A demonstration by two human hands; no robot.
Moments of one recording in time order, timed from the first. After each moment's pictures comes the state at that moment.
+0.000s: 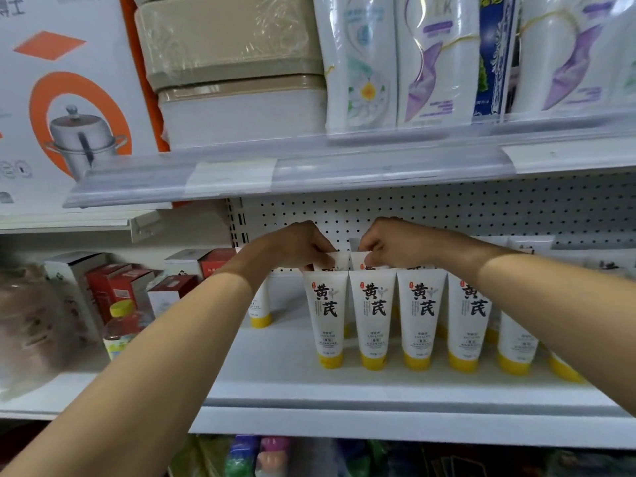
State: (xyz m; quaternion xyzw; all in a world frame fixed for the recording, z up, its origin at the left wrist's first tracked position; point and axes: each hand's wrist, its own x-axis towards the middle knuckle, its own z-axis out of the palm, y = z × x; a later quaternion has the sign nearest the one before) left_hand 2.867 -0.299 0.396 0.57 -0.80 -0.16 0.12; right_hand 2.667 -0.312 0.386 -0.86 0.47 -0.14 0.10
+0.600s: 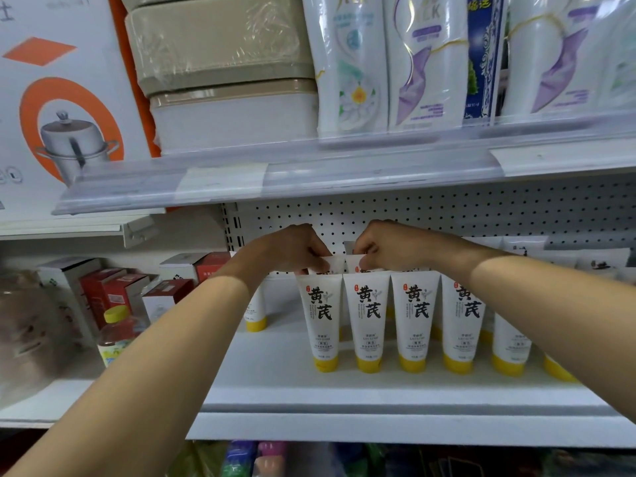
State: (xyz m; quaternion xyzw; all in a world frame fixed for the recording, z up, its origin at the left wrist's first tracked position) left_hand 2.864 -0.298 0.399 0.56 -0.81 -0.13 0.09; right_hand 2.665 -0.308 0.386 -0.87 0.47 -0.14 0.11
